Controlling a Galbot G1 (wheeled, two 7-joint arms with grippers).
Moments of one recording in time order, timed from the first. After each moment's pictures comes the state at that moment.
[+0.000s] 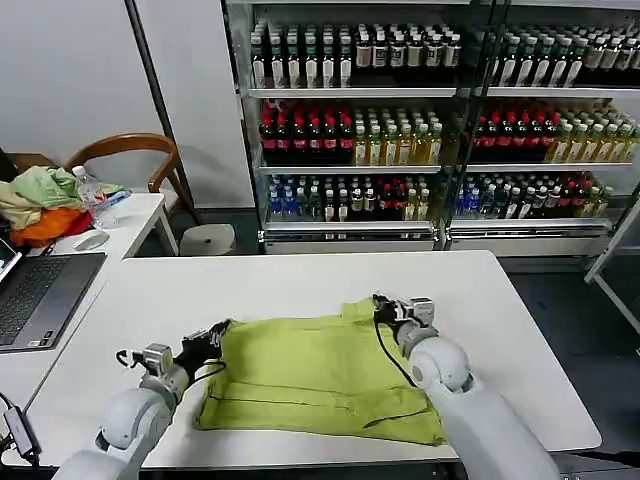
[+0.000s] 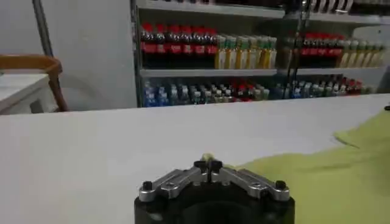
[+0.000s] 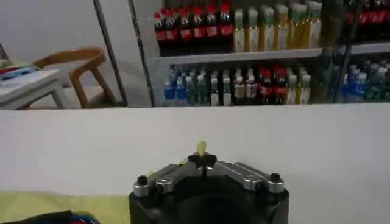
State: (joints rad) left arm 1.15 -1.00 -0.37 -1.74 -0.58 0.33 0.04; right arm -0.84 1.13 0.08 1.72 0.70 -0.51 0.28
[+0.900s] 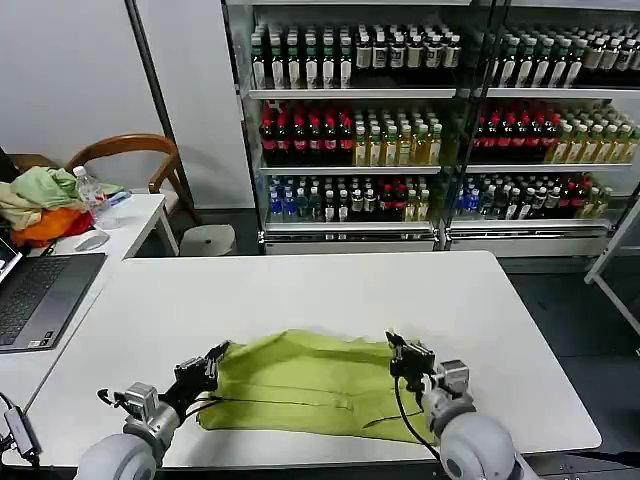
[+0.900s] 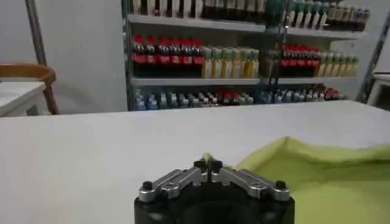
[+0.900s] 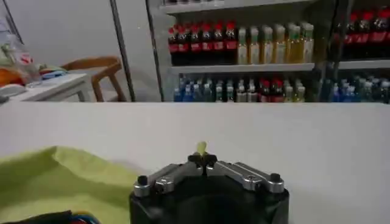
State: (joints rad) left arm 1.39 -1.00 -0.46 -1.93 -0.55 0.28 0.05; right arm -1.24 1.03 0.19 2.07 0.61 -0.46 0.31
